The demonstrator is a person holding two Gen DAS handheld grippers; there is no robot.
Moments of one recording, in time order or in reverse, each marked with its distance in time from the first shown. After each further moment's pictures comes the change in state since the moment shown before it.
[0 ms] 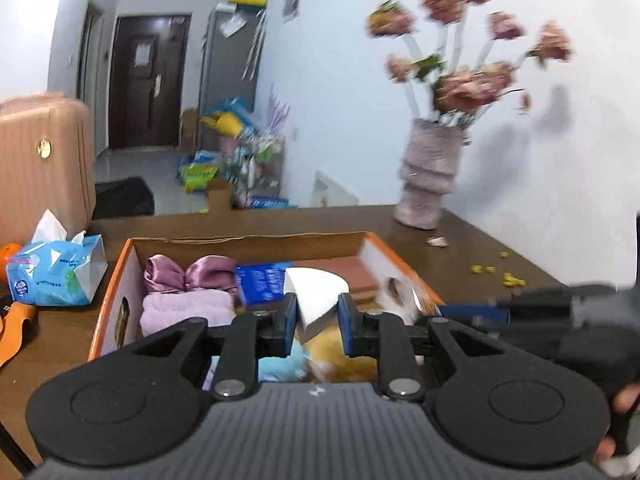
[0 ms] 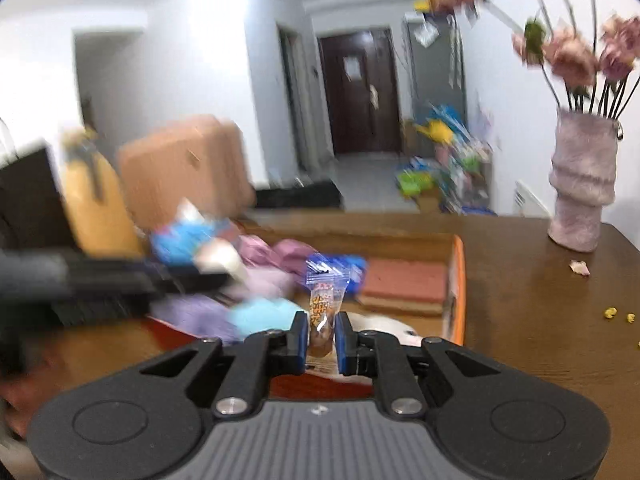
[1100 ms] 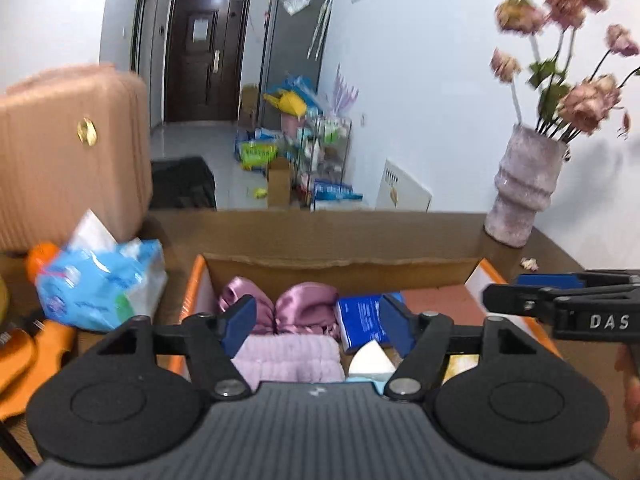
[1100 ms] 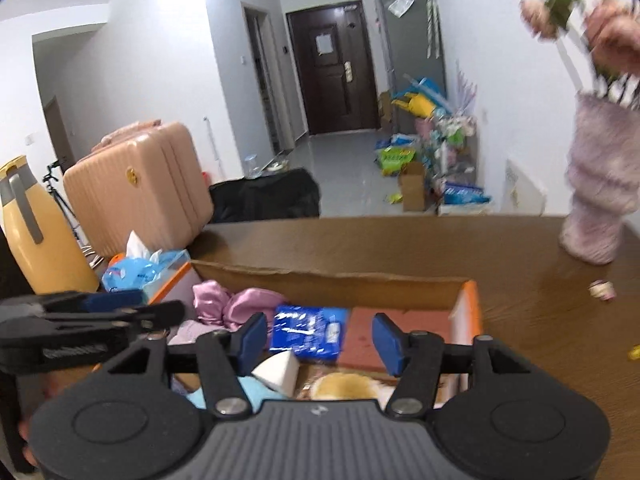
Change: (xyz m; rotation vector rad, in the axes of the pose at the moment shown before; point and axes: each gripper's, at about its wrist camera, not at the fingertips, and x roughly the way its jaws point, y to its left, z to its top) left arm 0.041 0.068 0.040 -0.063 0.025 0.171; right arm 0.074 -0.014 0.075 0.076 0.035 -0.032
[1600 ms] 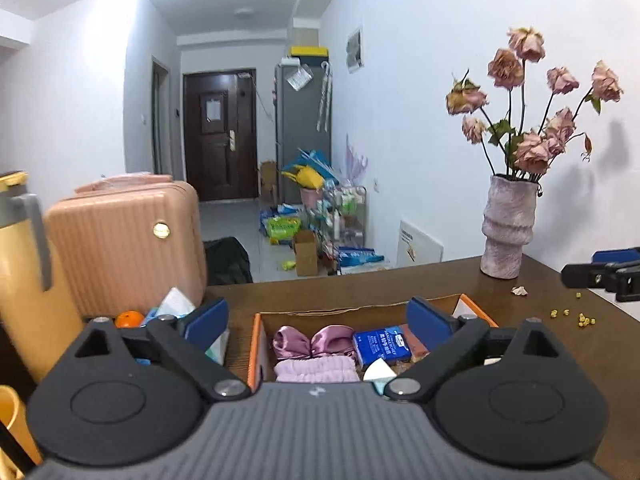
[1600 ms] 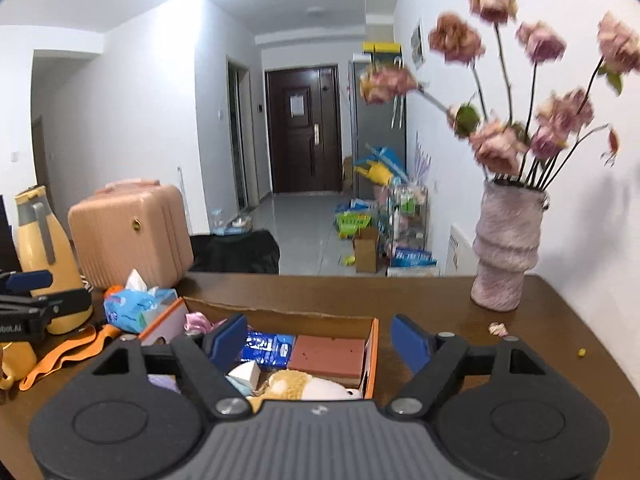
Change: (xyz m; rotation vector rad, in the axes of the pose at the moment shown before) left arm -0.139 -0.025 -0.015 0.099 -0.215 0.102; right arm -0.155 0.002 -0.023 -0.051 -0.207 -0.133
